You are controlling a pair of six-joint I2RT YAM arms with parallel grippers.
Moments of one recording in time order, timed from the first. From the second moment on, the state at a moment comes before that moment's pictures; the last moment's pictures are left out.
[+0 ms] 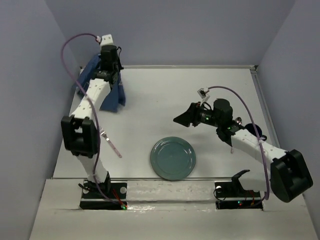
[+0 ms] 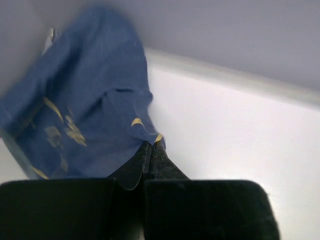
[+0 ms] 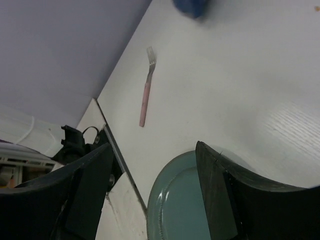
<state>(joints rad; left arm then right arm) -0.18 1.89 1.66 -0.27 -0.35 -0.24 0.44 1.21 0.67 0.35 -0.61 0.68</state>
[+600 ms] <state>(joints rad) 0.04 1.34 1.10 0.18 0.17 -0.56 0.54 1.48 0.93 0.30 -0.46 0.56</state>
